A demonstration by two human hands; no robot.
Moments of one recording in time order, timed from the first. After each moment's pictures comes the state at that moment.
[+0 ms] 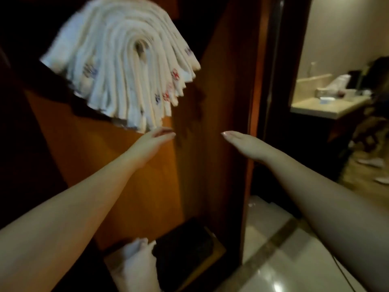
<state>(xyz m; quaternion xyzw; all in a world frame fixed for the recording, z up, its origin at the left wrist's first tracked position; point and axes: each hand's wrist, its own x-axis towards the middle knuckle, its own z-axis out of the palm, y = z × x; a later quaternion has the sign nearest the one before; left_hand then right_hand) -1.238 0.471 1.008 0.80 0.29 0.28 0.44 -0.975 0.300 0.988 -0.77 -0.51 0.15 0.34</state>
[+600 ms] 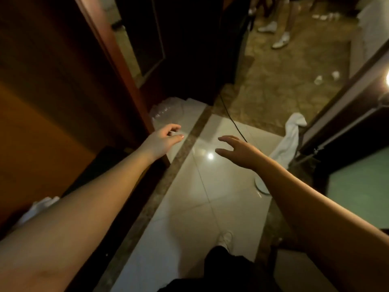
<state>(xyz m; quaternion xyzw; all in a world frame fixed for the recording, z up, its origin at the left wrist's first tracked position) -0.937 0.252 0.721 0.86 0.20 -0.05 0.46 -0.834 0.002 0.675 -0.89 -0.26 0.26 0.28</state>
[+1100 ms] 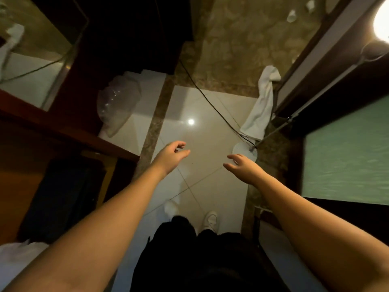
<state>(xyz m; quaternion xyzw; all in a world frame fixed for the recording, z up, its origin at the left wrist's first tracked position) -0.754 0.126 0.564 0.83 0.20 -0.23 0.47 -0.722 -0.143 0.506 -0.88 -0.03 0.39 0.27</state>
